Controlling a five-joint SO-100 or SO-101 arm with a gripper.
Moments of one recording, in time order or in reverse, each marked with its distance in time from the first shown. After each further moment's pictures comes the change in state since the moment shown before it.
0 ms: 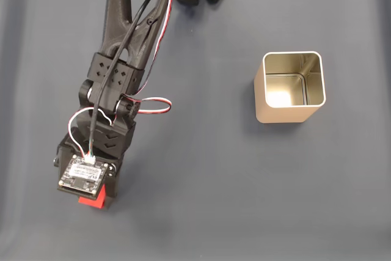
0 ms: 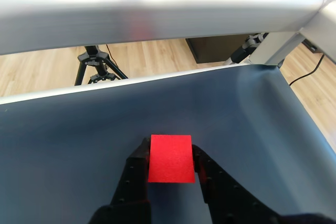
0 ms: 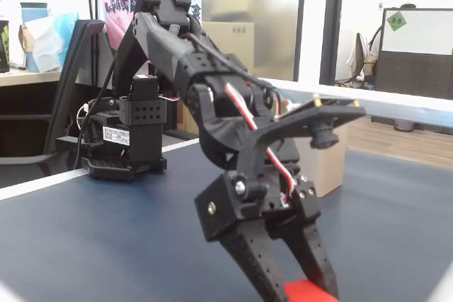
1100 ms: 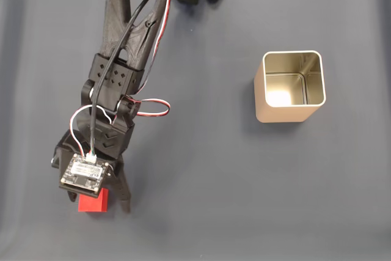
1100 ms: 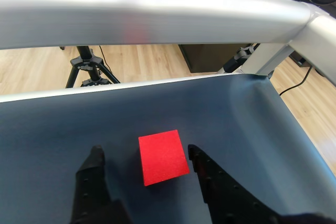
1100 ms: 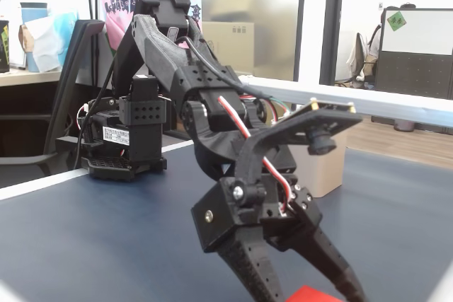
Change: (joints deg) arm 1.0 -2.7 3.7 -15.4 -3.1
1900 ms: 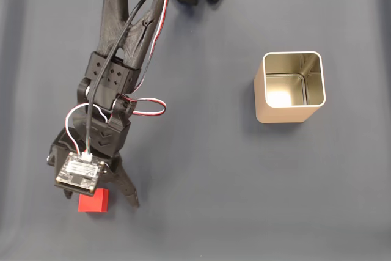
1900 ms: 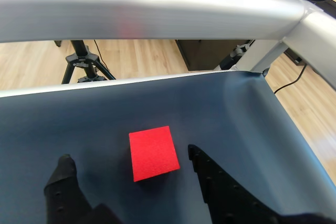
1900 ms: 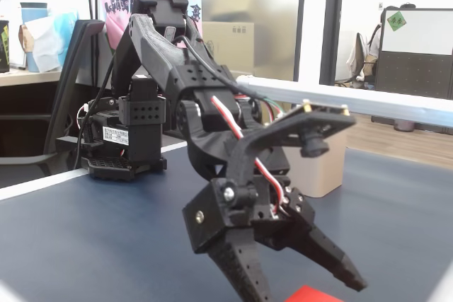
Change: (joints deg) arm 1.1 0.1 0.0 0.6 -1.1
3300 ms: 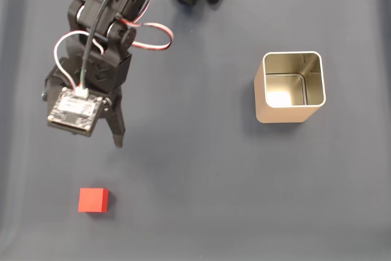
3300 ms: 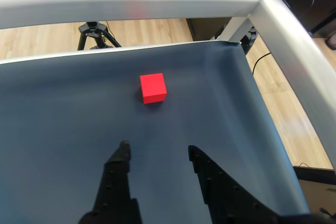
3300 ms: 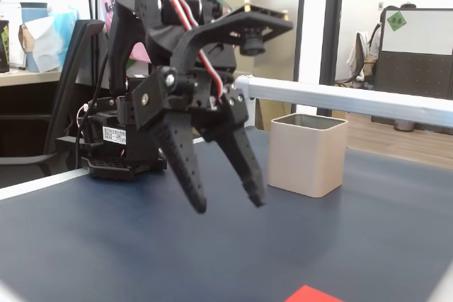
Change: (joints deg) arm 4.3 35.3 21.8 26.7 -4.2
